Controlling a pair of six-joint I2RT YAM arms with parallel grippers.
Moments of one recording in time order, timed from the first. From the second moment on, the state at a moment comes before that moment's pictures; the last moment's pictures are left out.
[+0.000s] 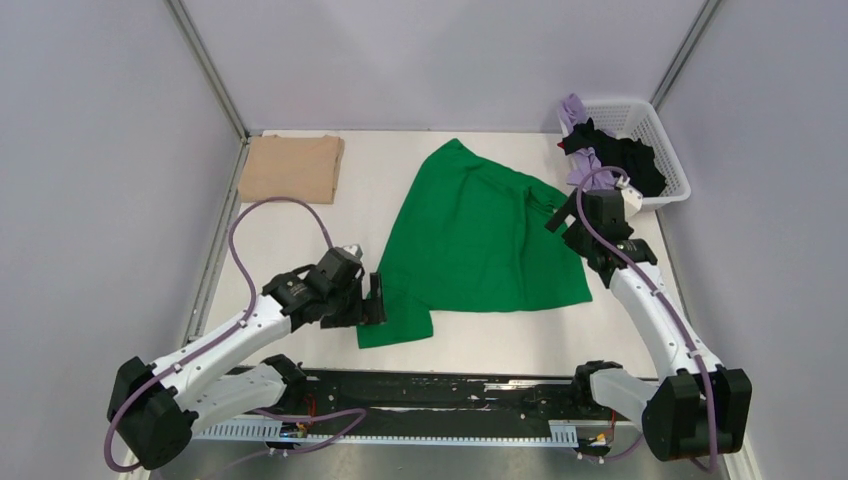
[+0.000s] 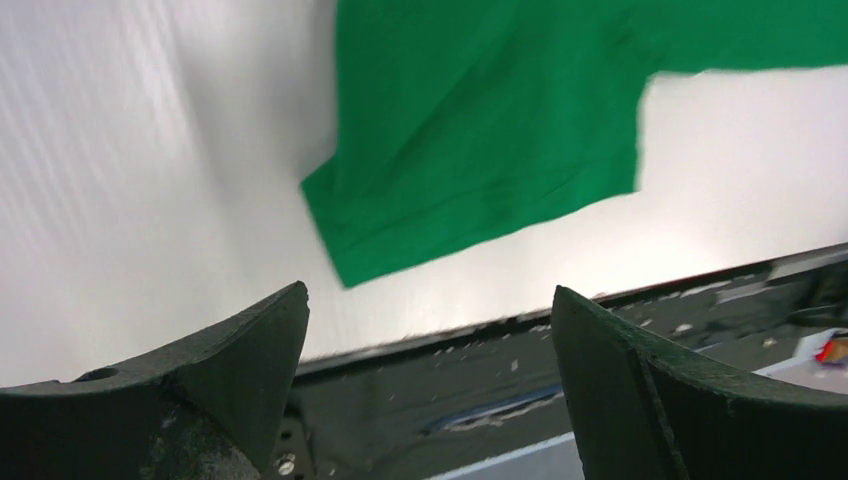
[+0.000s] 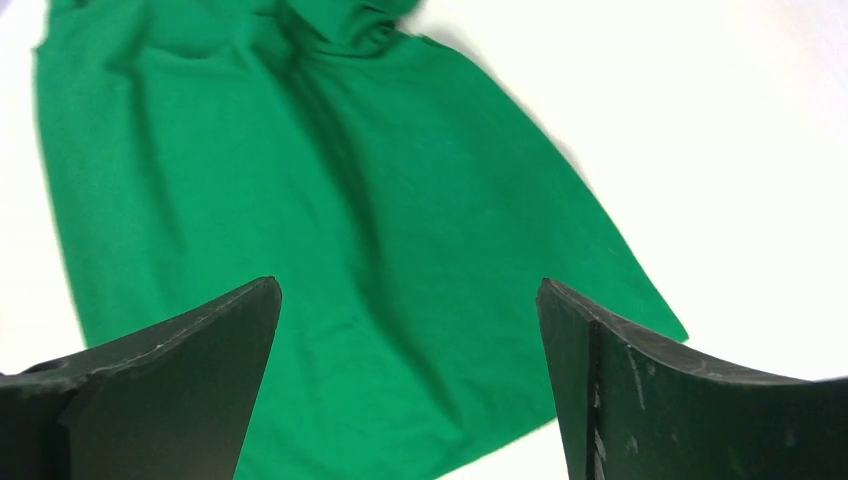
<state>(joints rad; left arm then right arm) -0.70 0.98 0.71 -0.73 0.00 -0.72 0.13 1.13 0.90 -0.47 0.22 0.68</state>
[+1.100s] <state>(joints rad) -0.76 1.31 0.62 -0.54 0.01 -0.85 0.12 1.10 0.80 -0.48 0.28 0.71</state>
